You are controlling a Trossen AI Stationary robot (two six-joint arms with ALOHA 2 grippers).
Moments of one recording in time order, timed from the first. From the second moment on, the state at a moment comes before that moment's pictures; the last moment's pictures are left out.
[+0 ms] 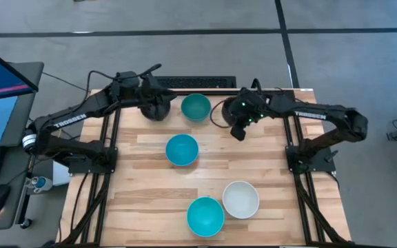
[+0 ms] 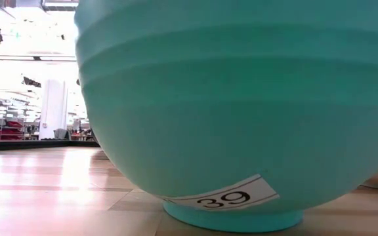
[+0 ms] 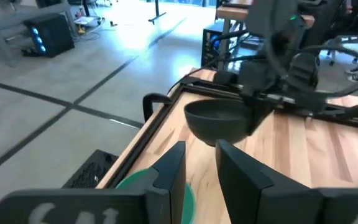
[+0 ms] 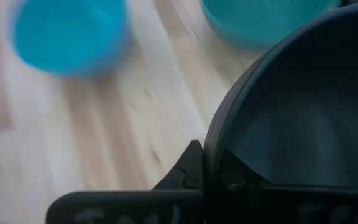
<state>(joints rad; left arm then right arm) 0.48 1.11 1.08 -0.25 0.11 0.03 -0.36 1.36 1.02 -0.61 -0.16 0.01</state>
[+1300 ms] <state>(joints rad) 0.49 0.86 1.08 -0.46 -0.07 0.00 0.10 2.12 1.78 -0.70 -0.13 -0.05</state>
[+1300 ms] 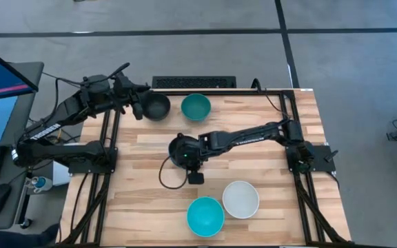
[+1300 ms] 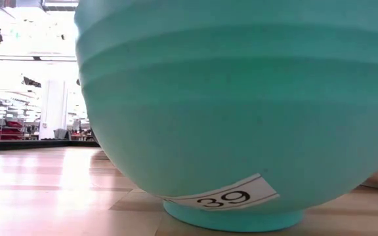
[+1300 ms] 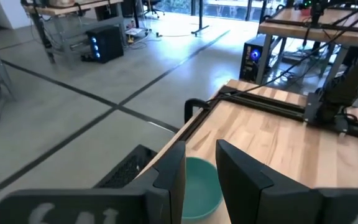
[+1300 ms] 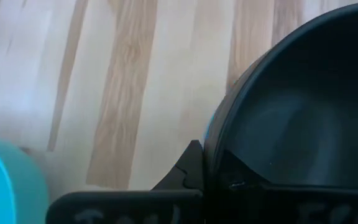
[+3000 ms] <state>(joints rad) 0.49 0.86 1.08 -0.46 -0.06 -0.04 0.07 2.12 1.78 -0.83 -0.10 -0.07</state>
